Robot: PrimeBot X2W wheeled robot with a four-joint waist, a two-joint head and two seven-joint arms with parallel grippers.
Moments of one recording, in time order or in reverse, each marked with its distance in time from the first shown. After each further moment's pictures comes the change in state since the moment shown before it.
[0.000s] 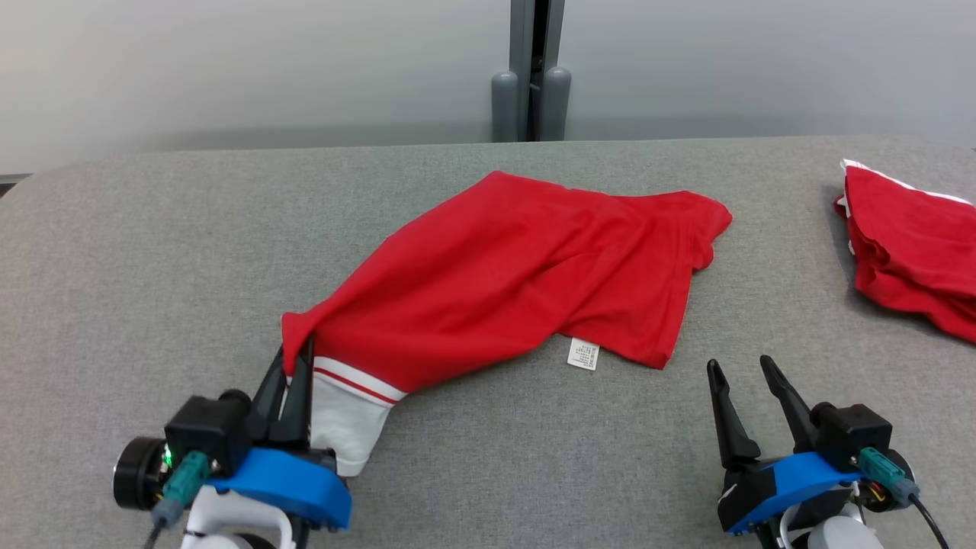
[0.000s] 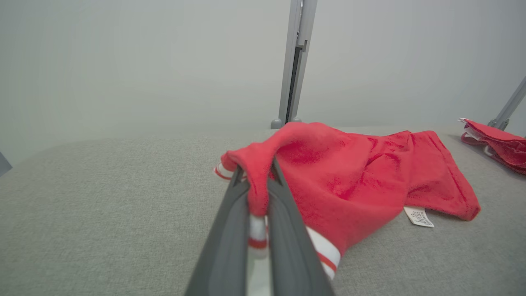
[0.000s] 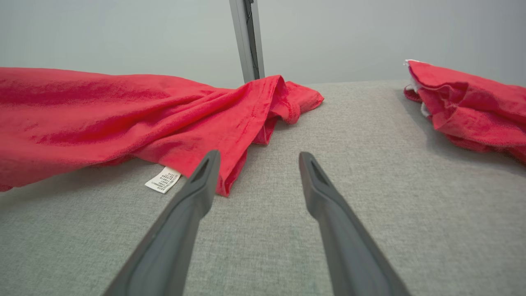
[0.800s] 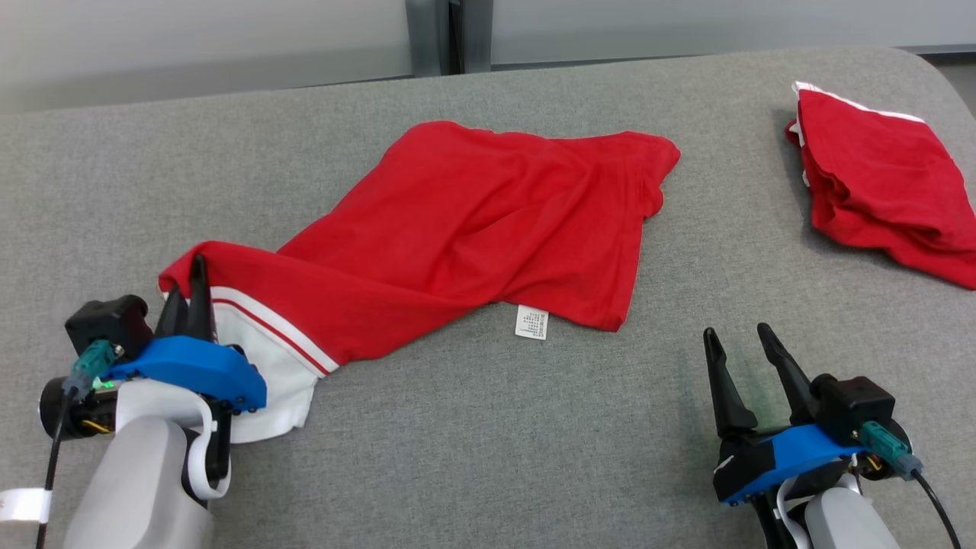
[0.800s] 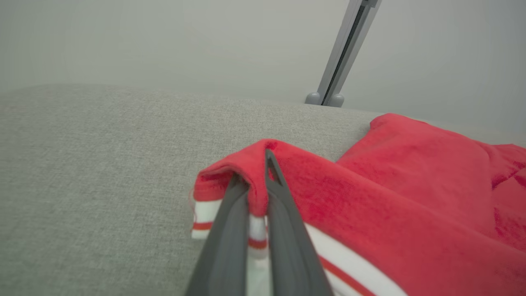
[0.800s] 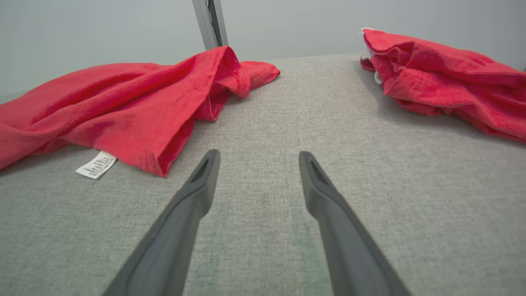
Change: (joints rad) left arm -0.284 -0.005 0.119 0.437 -0.108 -0.017 -0.093; right arm -0.042 0.000 0.012 -0.016 0.010 0.000 0.000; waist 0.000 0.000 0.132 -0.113
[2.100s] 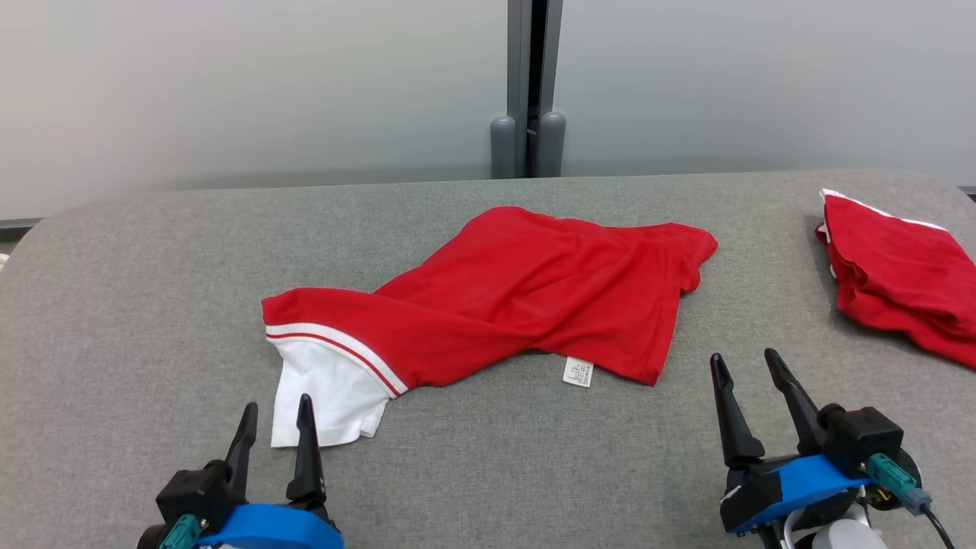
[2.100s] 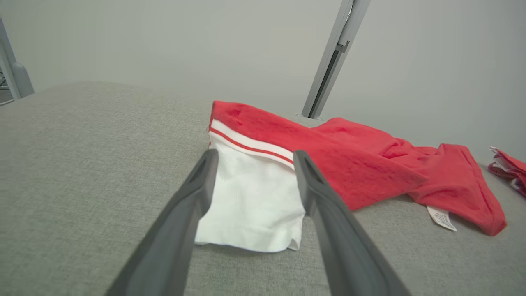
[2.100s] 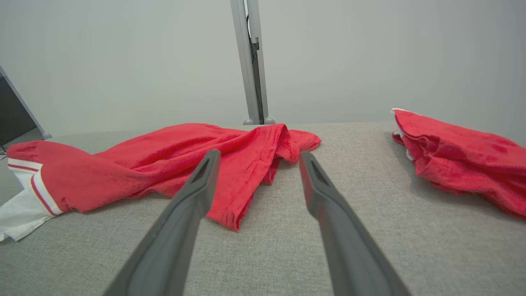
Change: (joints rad) left arm 0.332 -0.166 0.045 -0.104 0.087 -0.086 -0.150; right arm 0.077 0.000 -0.013 -0.072 -0.014 0.000 0.000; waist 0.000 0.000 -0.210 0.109
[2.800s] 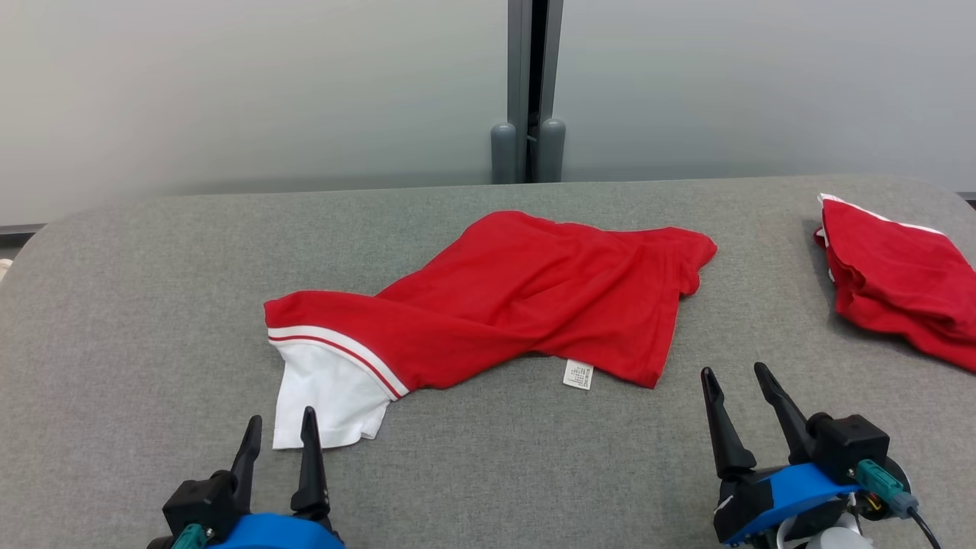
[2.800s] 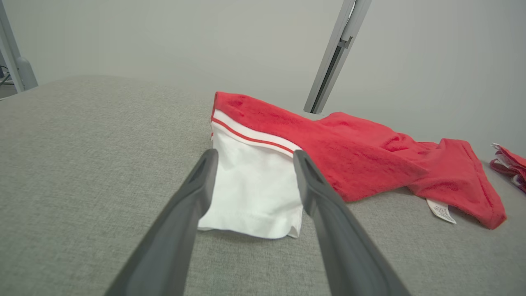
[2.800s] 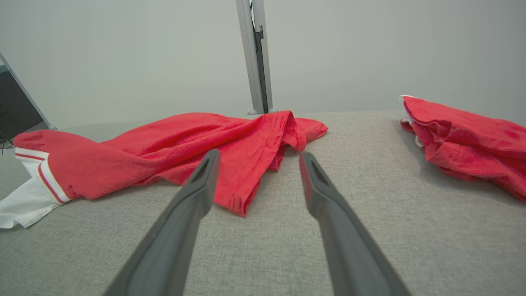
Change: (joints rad) left arm 0.023 -0.019 0.016 0.005 0.021 -0.001 0.000; right arm 0.002 0.000 0.025 0.041 0.013 0.000 0.000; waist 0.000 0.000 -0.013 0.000
